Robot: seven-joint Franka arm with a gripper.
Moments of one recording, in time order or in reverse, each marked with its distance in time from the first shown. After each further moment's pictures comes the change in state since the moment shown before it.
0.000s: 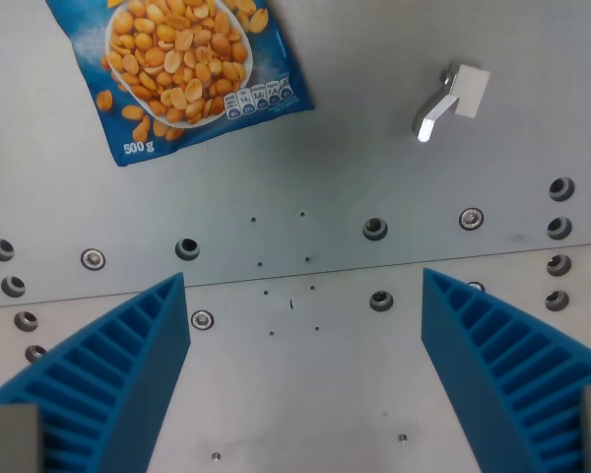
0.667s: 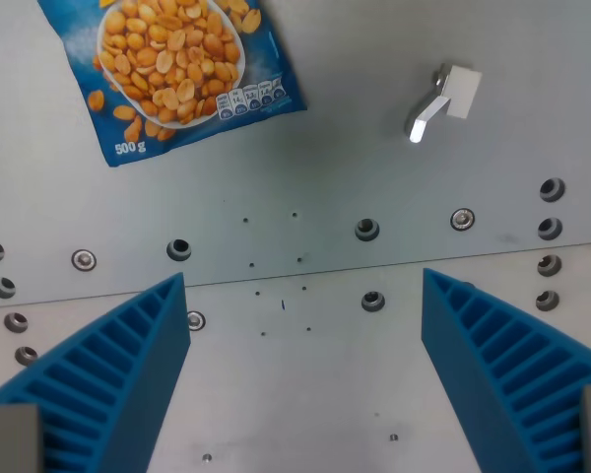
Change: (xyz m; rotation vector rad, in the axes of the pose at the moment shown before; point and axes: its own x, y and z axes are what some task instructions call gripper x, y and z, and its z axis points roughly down) arm 0.000 0.002 0.000 -0.016 0.000 -0.005
